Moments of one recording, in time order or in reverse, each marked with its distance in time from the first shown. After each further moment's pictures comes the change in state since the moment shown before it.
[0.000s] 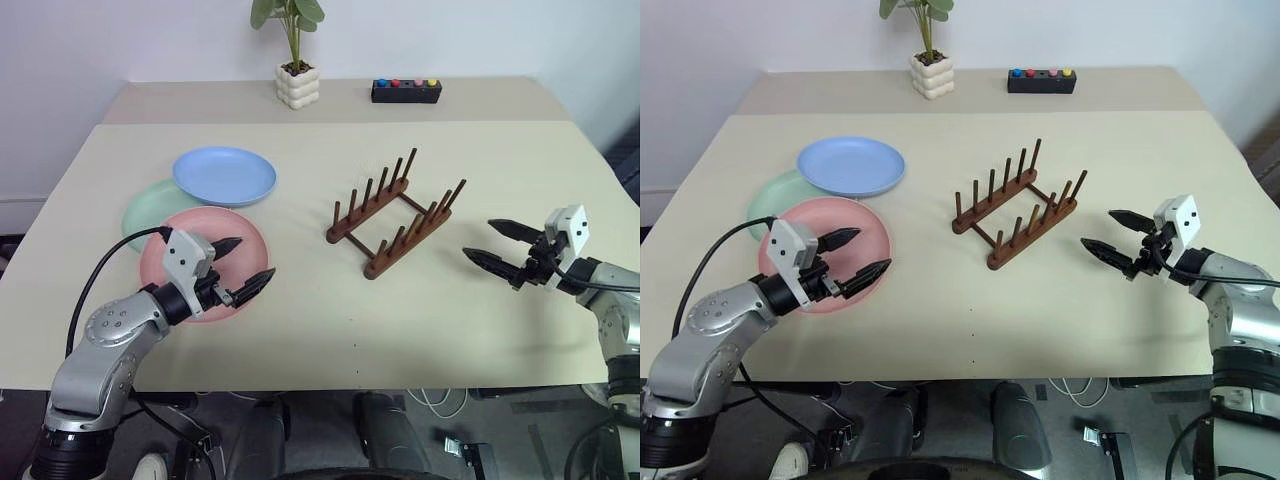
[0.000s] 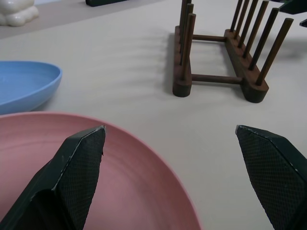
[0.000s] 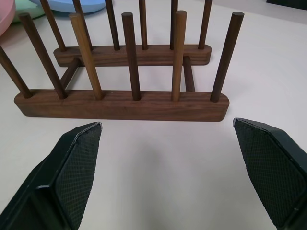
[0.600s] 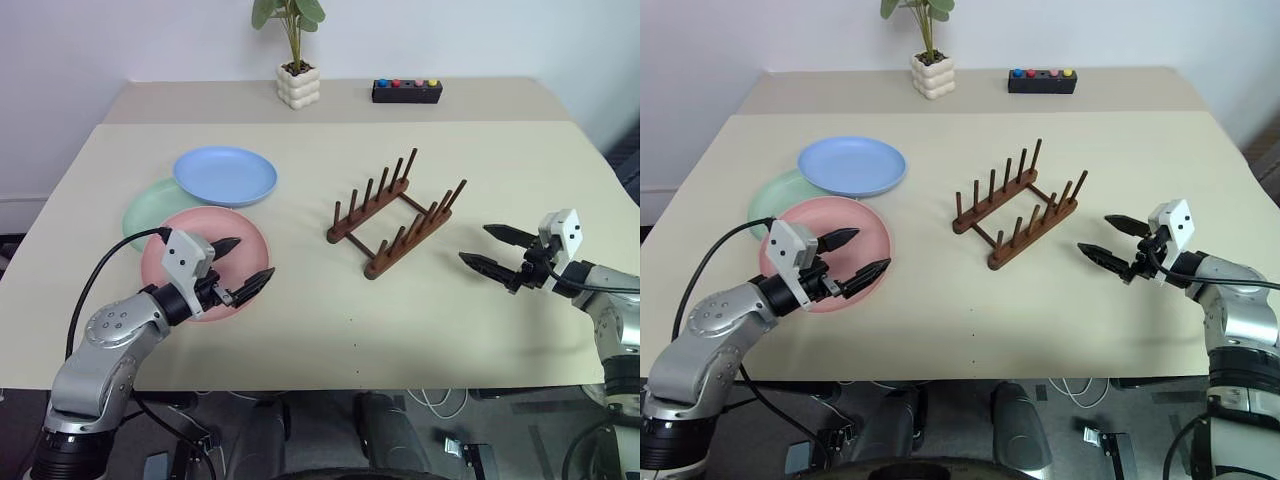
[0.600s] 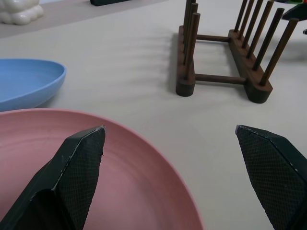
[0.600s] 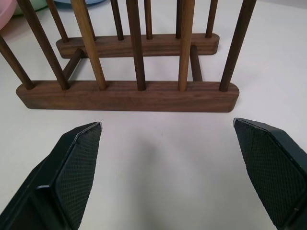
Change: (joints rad) left arm 0.001 -0.015 -0.004 -0.003 -0.001 0.000 0.016; right arm 0.011 0.005 0.010 0.007 -0.015 0.002 0.011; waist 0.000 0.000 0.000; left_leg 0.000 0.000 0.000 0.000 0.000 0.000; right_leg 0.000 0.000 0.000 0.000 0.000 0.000
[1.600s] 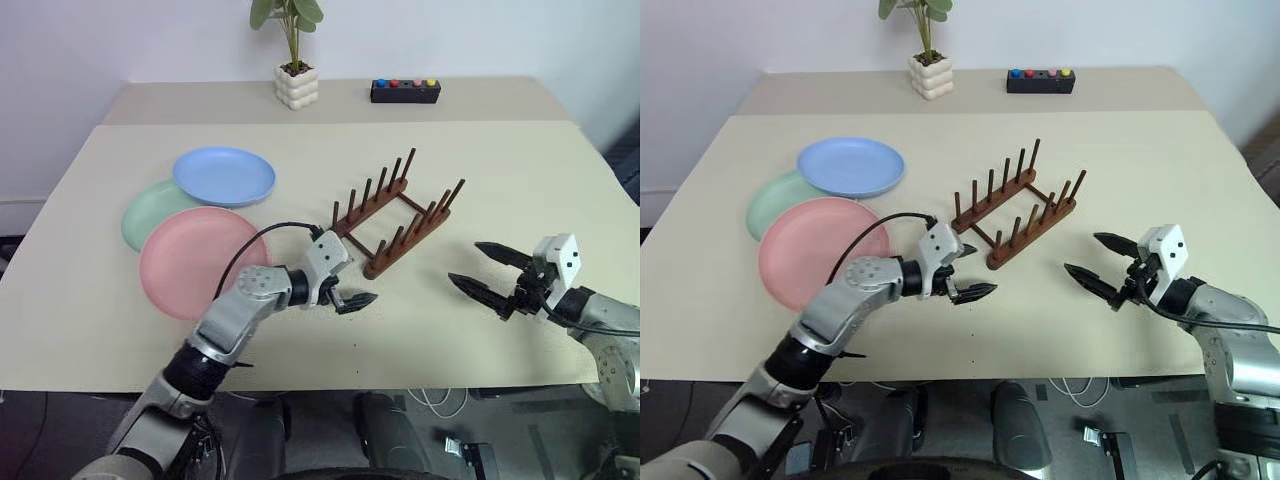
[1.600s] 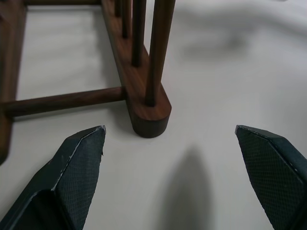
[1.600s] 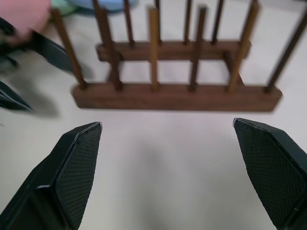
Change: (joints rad) left arm -0.459 -0.308 -0.542 0.350 0.255 0.161 -0.015; right arm 0.327 0.047 -0.054 -0.555 0.112 0.170 -0.175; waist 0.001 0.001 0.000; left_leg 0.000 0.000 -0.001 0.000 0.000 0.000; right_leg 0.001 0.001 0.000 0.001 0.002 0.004
